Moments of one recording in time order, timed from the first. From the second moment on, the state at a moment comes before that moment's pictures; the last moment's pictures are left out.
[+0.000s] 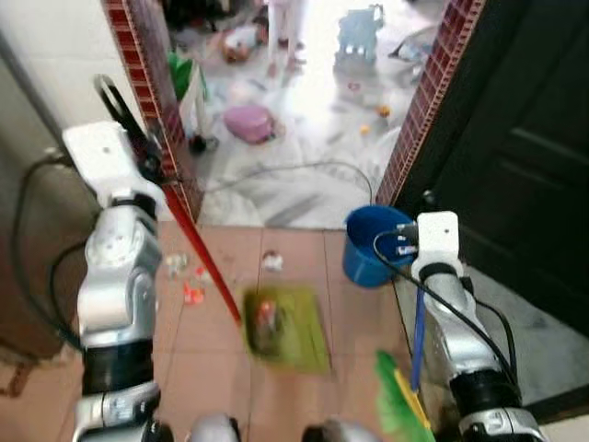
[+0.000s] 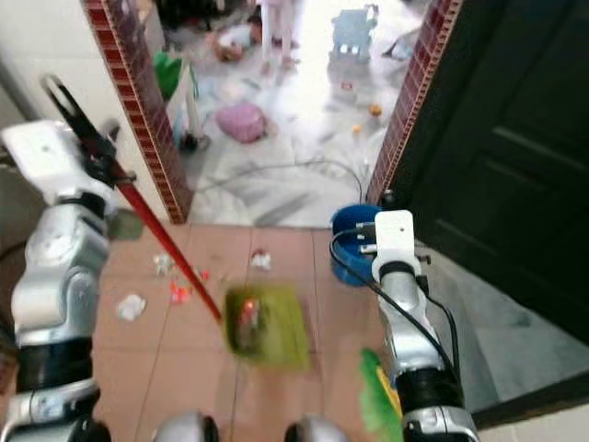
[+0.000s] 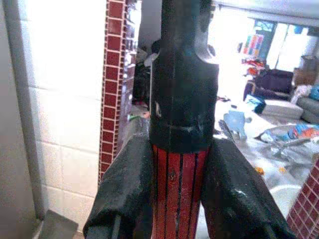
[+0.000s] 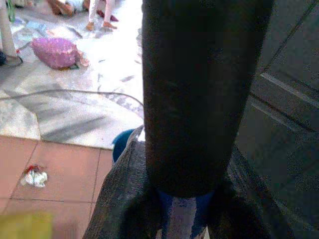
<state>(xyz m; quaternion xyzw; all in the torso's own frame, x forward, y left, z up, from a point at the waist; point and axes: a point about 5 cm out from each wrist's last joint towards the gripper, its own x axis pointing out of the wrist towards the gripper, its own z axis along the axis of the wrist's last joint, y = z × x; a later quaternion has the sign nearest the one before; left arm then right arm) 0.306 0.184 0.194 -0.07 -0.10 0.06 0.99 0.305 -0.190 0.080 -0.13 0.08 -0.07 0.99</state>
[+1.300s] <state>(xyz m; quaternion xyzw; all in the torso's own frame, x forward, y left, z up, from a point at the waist) 0.317 0.187 0.239 -0.11 -0.18 0.09 0.97 0.313 -0.183 0.080 -0.11 0.07 -0.04 0.99</state>
